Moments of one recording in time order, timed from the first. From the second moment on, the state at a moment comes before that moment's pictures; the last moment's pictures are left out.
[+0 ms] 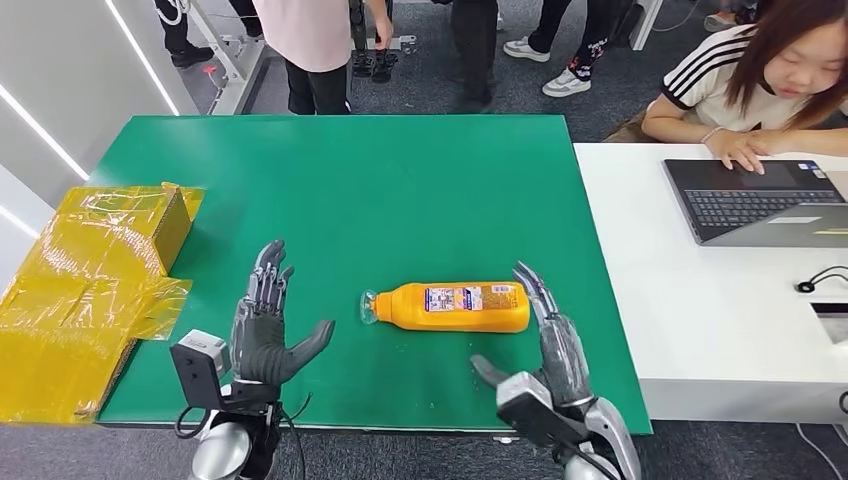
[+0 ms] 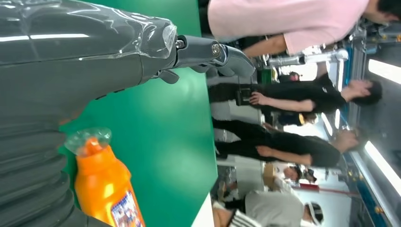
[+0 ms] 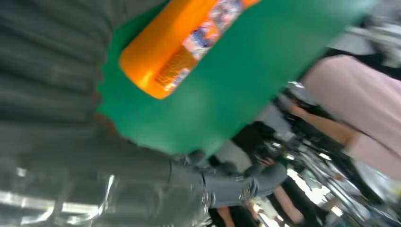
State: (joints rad) left arm -0.04 -0.13 -0.33 -1.50 -0.07 0.20 -0.62; right arm -0.02 -0.06 0.43 -1.59 0.62 -0.30 -0.29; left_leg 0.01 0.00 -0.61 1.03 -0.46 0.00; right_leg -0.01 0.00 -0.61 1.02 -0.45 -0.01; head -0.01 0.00
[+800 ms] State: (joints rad) left arm -0.10 -0.14 -0.34 -1.43 -0.07 0.18 -0.62; right arm -0.45 -0.12 0.48 -1.10 0.65 -0.05 -0.17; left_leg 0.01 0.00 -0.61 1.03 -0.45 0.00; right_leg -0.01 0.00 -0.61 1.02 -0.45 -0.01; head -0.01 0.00
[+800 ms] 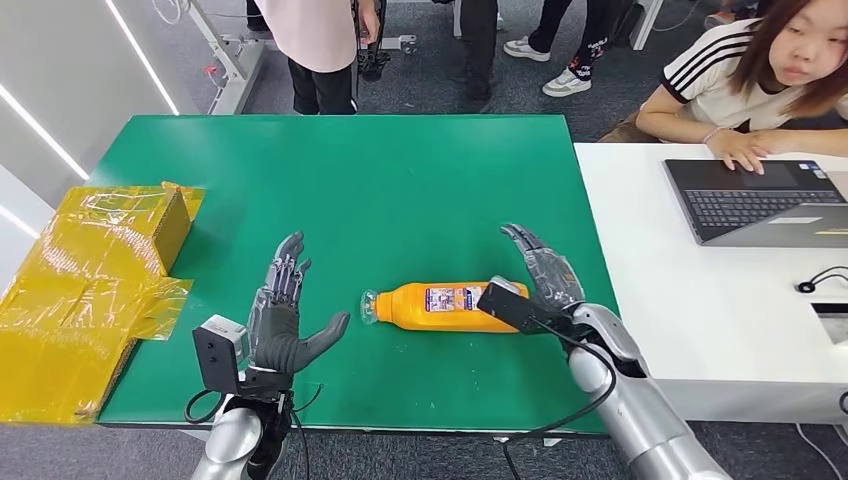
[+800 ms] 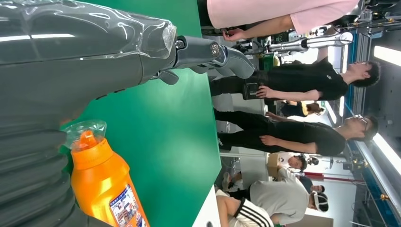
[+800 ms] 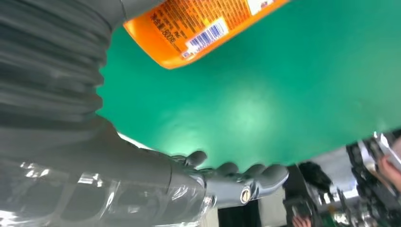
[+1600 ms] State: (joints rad) left arm -0.15 -0.14 -0.35 -1.38 -0.05 0.19 -0.60; right arm -0.78 -0.12 0.77 -0.81 0.35 0.42 -0.20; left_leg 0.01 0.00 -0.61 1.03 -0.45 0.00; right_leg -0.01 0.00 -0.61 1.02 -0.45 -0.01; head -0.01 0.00
